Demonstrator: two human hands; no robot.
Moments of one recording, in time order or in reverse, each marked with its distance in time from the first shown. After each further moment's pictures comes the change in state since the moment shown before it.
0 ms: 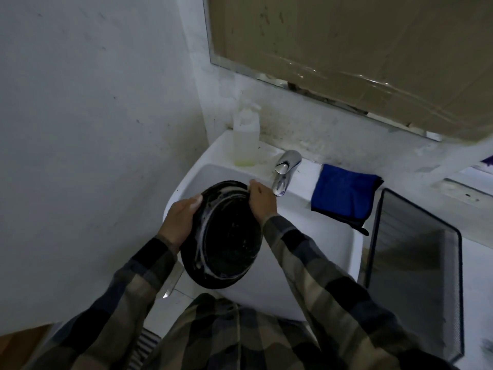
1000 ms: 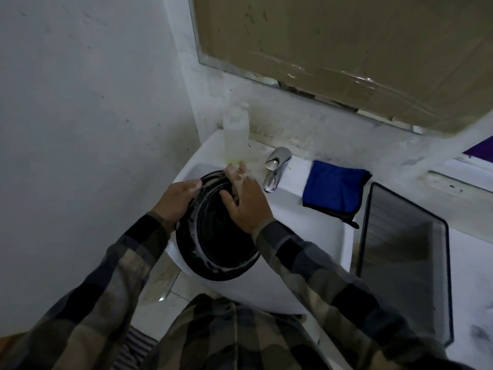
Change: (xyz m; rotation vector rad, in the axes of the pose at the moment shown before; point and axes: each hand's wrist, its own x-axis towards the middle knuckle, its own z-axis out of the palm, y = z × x) left_hand 0.024 0.015 0.000 -0.059 -0.189 0.006; right_hand -0.036 -0.008 -0.010 -0.205 0.104 -0.731
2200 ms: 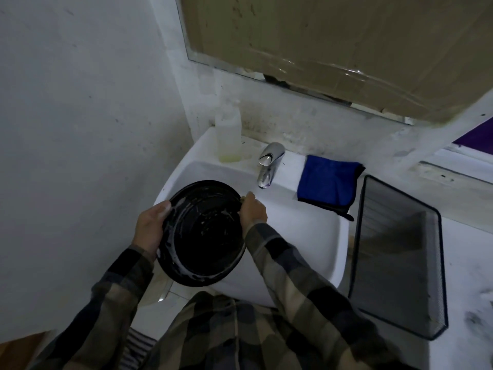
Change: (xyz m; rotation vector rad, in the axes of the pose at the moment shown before) left_hand -0.023 -0.058 -0.017 -0.159 0.339 0.029; right_hand -0.012 0.012 0.022 0.370 -0.021 1.133
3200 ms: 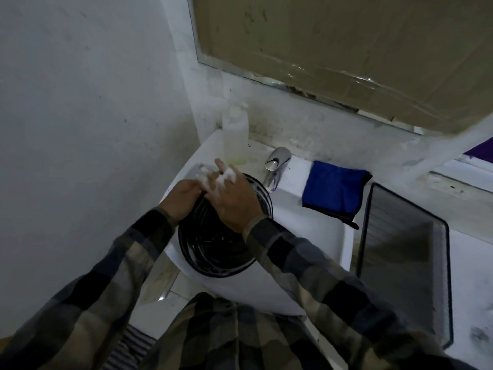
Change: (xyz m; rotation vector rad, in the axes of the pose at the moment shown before) left_hand 0.026 0.051 0.040 0.341 -0.375 0.143; right_hand -0.008 -0.041 0.005 -0.845 0.231 -1.499
